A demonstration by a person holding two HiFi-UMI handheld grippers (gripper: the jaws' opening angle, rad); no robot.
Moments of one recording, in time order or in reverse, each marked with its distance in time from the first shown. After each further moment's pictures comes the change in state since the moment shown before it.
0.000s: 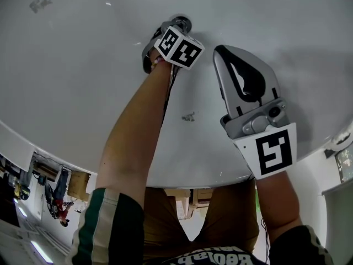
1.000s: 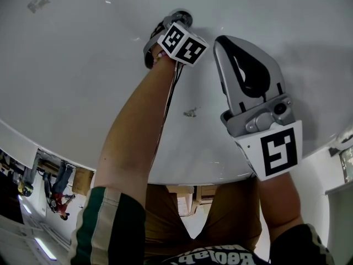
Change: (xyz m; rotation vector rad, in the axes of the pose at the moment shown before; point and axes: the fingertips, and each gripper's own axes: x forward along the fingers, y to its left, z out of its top) left arm 0.005 0.002 -0.003 0.062 0.013 0.059; right arm 0.001 -0.002 0.008 0.041 -0.047 -0.016
